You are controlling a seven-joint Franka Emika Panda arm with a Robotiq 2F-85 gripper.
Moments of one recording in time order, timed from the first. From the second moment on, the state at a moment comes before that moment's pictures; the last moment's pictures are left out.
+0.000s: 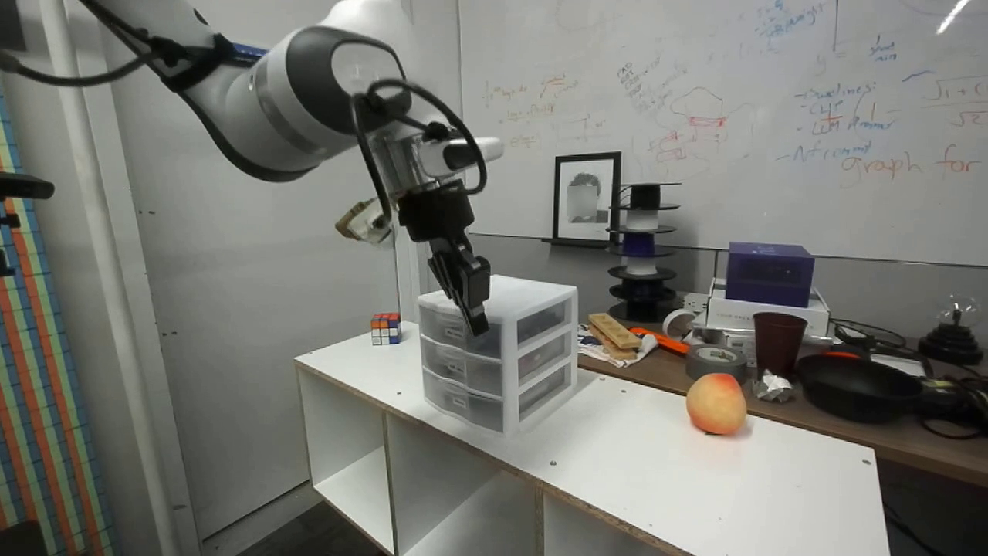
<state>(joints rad) 0.07 0.01 -0.20 -2.31 -0.32 2.56 0.51</state>
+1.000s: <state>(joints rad) -0.06 -0.36 -0.15 -2.09 -0.06 1.67 0.10</state>
